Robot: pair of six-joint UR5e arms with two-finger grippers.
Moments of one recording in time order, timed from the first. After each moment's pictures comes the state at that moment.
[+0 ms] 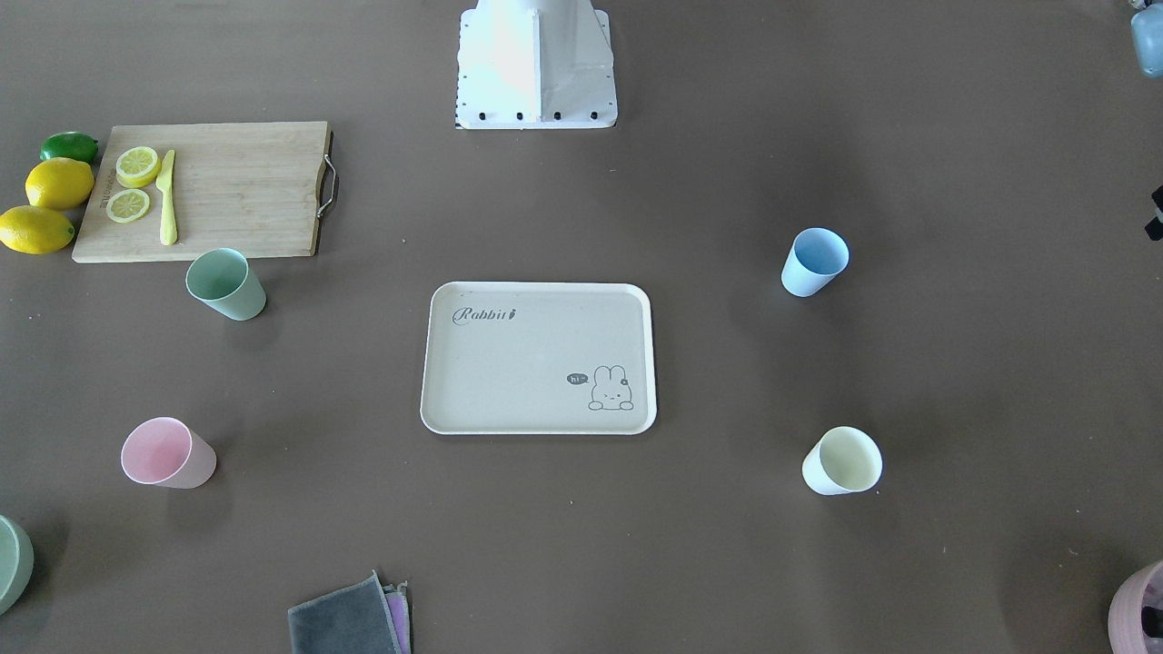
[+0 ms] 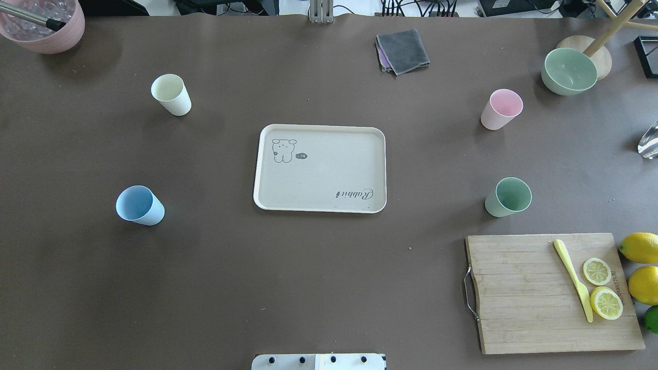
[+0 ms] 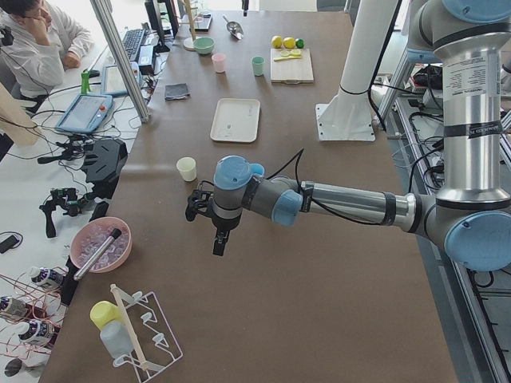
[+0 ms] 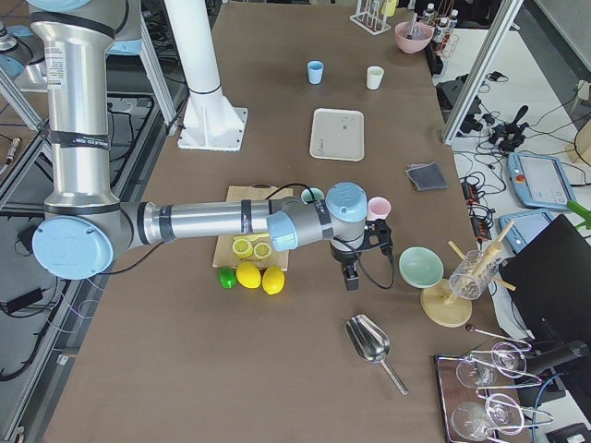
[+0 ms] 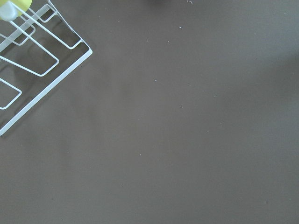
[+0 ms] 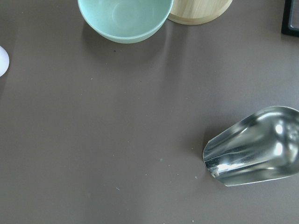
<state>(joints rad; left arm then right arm) -1.44 -1.45 -1.80 -1.83 -2.28 -0.23 1.44 -1.59 1.67 -1.35 2.32 0.13</state>
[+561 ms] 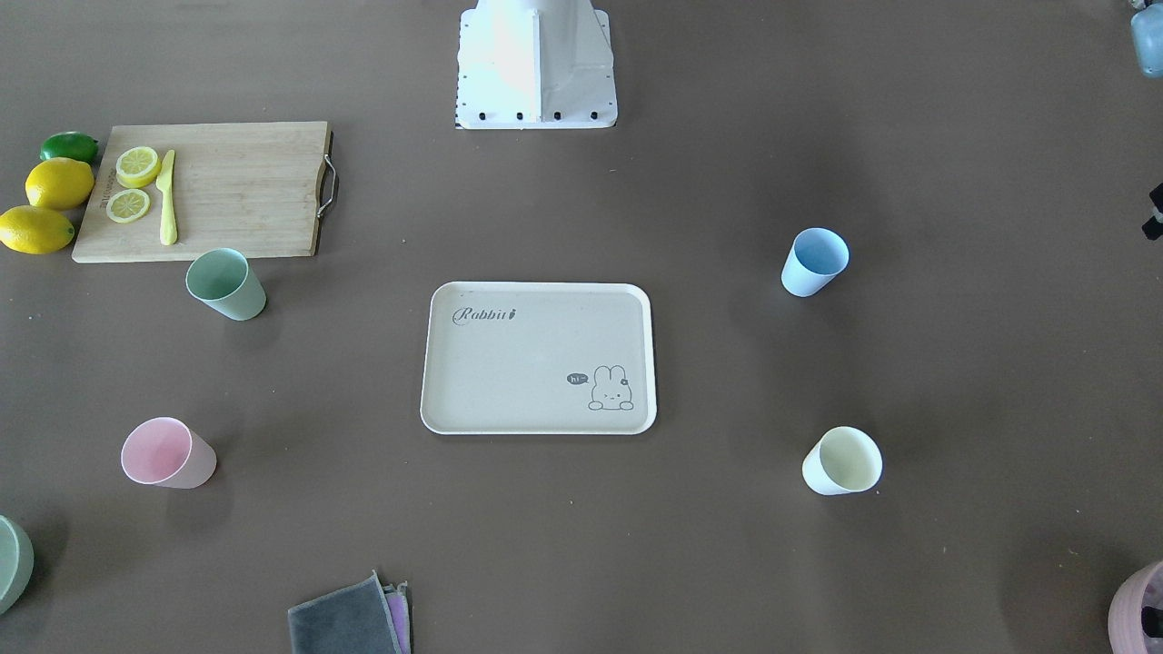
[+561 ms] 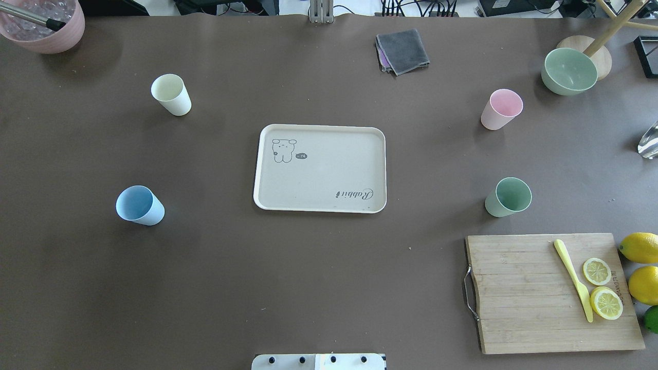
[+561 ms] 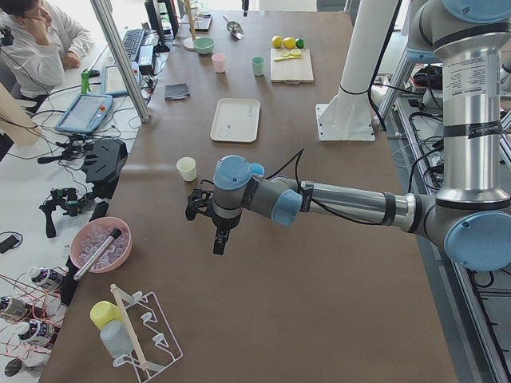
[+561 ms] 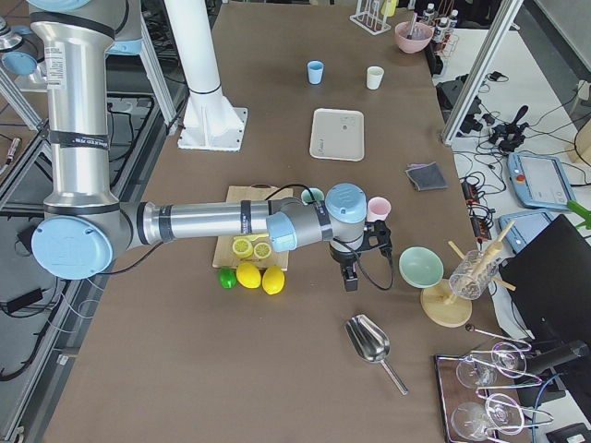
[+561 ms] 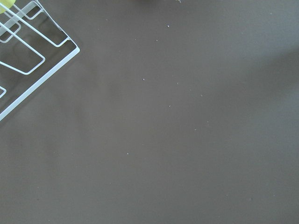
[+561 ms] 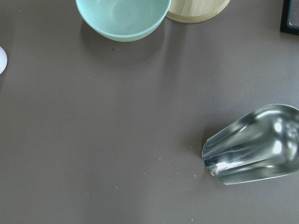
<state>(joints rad) -1.44 -1.46 -1.79 -1.83 -2.33 -0.22 1.44 -1.59 1.67 -1.35 2.32 0.13</state>
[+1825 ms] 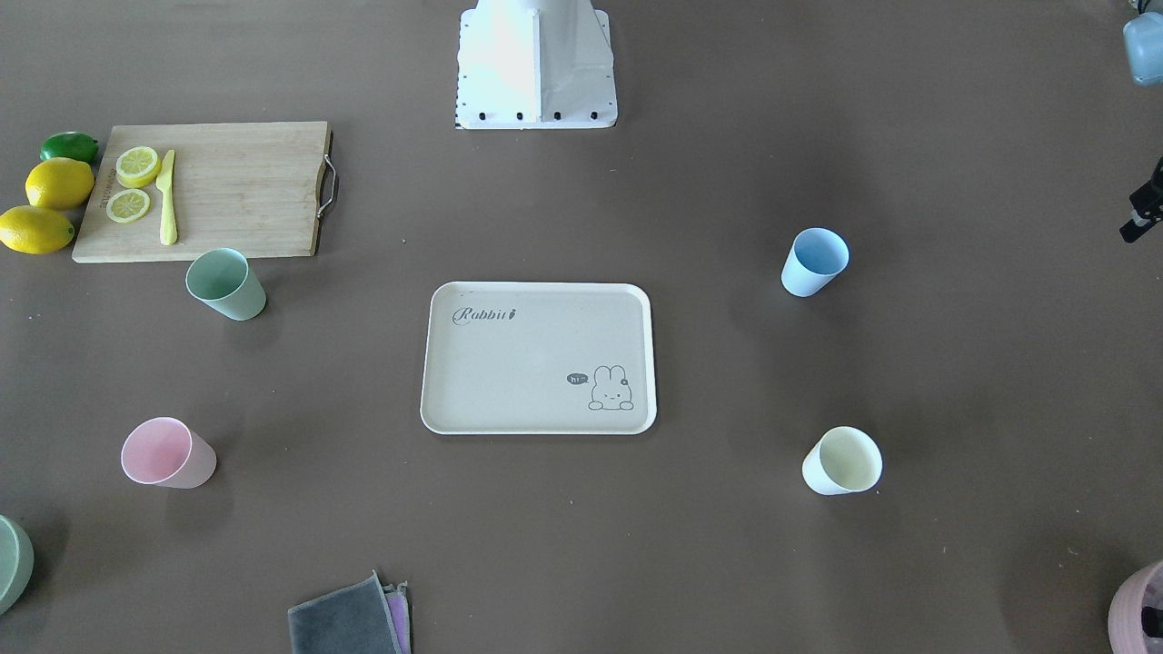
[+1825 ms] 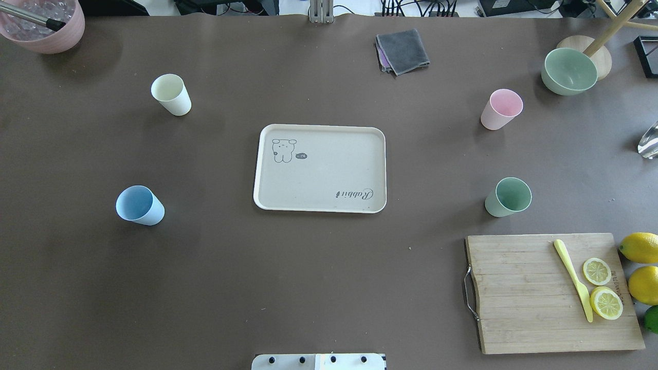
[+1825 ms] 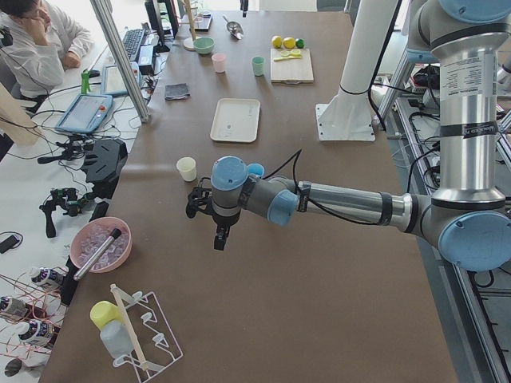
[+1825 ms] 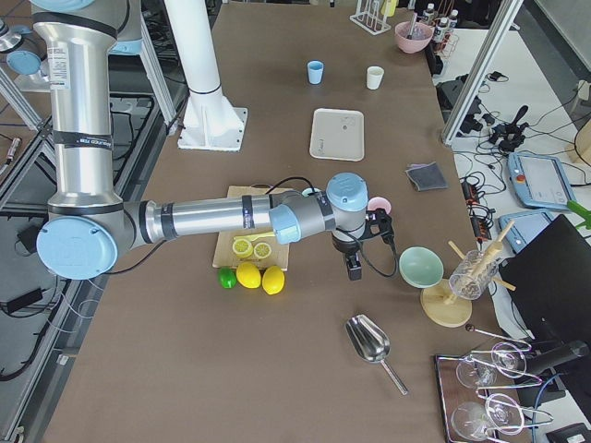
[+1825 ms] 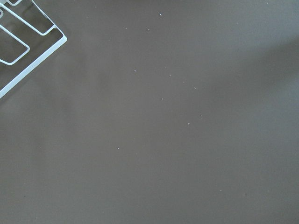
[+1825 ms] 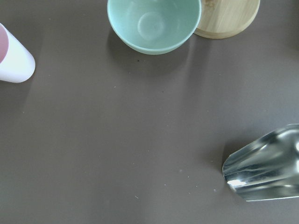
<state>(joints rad) -1.42 -1.48 -1.78 -1.85 -2.35 -0.24 1.39 -1.58 1.71 -1.32 2.32 0.15</state>
